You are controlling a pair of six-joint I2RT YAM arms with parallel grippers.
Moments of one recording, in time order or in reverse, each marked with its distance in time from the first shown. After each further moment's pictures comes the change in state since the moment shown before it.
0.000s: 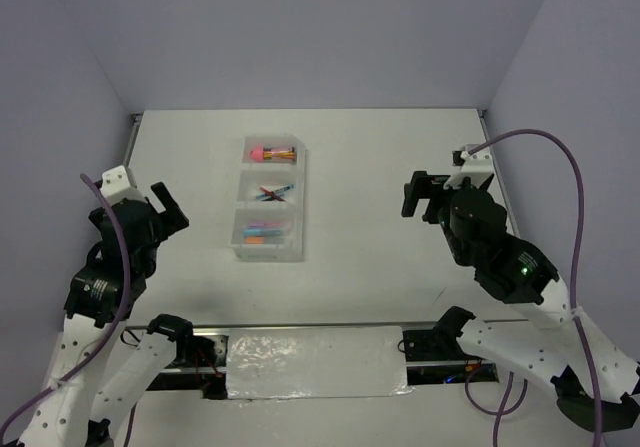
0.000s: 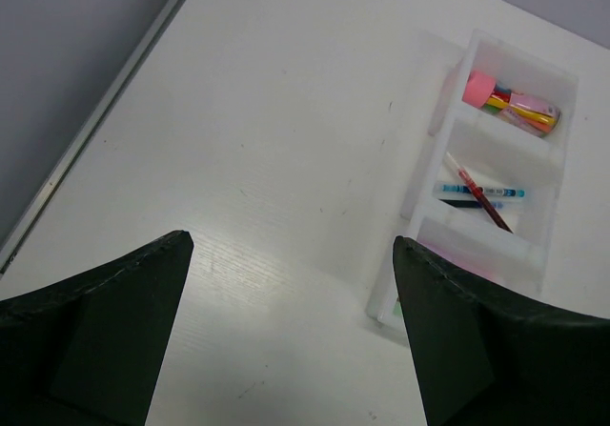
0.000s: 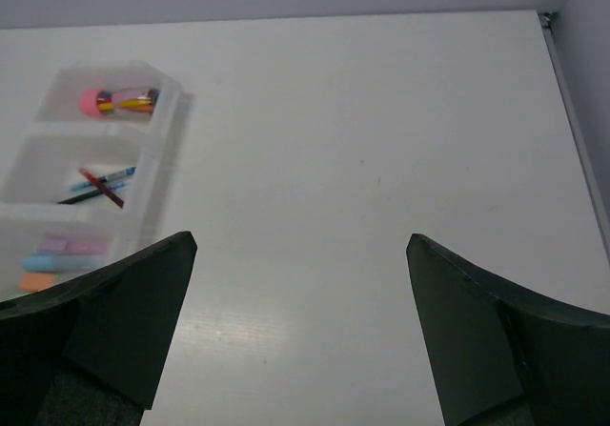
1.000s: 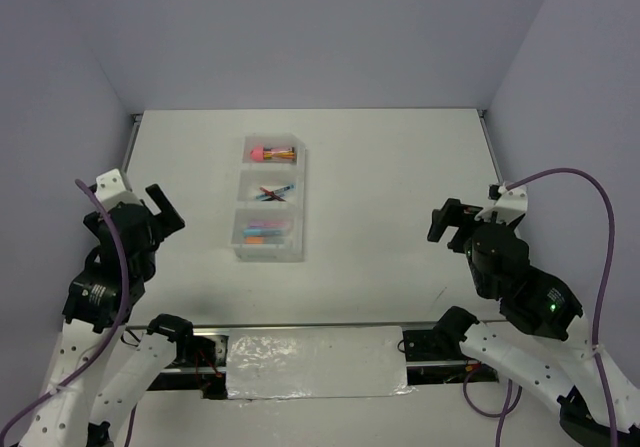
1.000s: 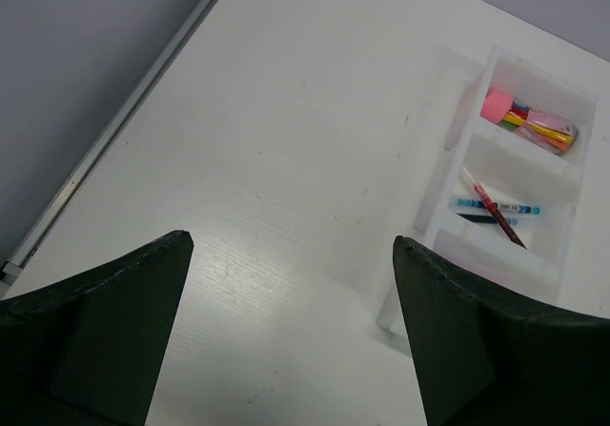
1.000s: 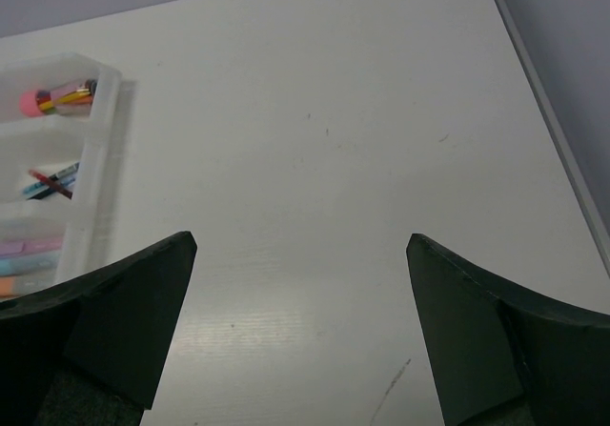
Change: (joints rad) left arm 0.000 -0.050 -0.013 0.002 -0.055 0.008; right arm 0.000 -0.262 -0.113 -0.262 0.132 0.184
